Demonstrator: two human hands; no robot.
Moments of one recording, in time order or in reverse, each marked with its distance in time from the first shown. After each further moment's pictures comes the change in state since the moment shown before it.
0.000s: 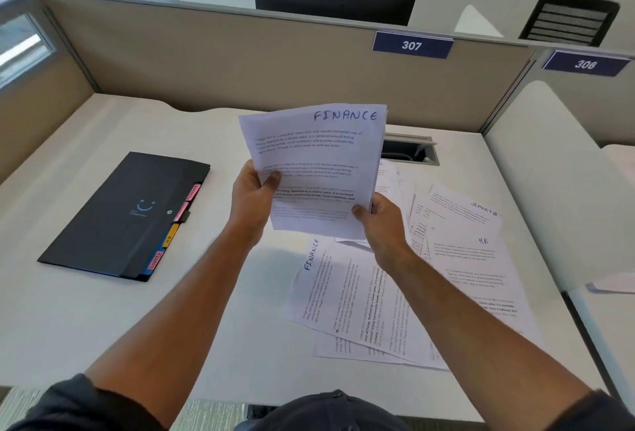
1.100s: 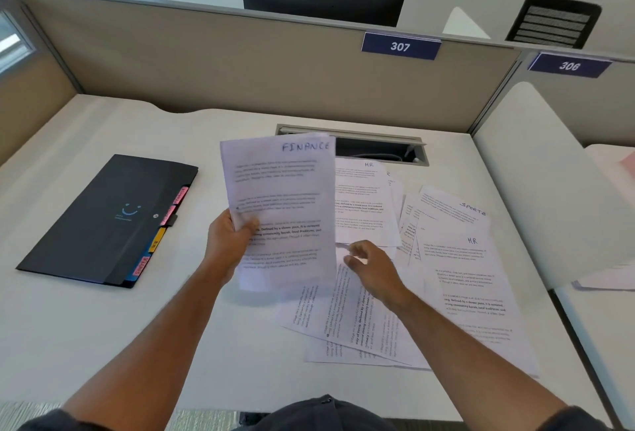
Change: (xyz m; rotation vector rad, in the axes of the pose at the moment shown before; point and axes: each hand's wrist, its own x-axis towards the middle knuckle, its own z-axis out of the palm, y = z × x) left_hand -0.032 -0.049 -0.035 0.147 0.058 -0.207; right_hand -0.007 0.096 -0.028 -0.430 -0.163 0.045
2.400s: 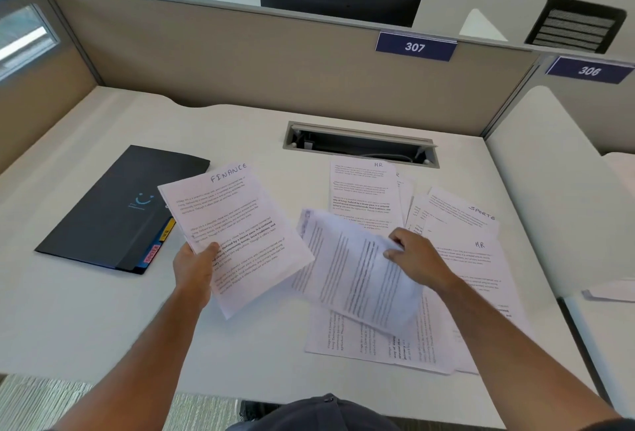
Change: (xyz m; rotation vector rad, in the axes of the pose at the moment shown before) left_hand -0.019 -0.049 -0.054 -0.169 0.369 -0.288; right_hand 0.006 -0.002 -0.078 -0.422 -0.031 -0.117
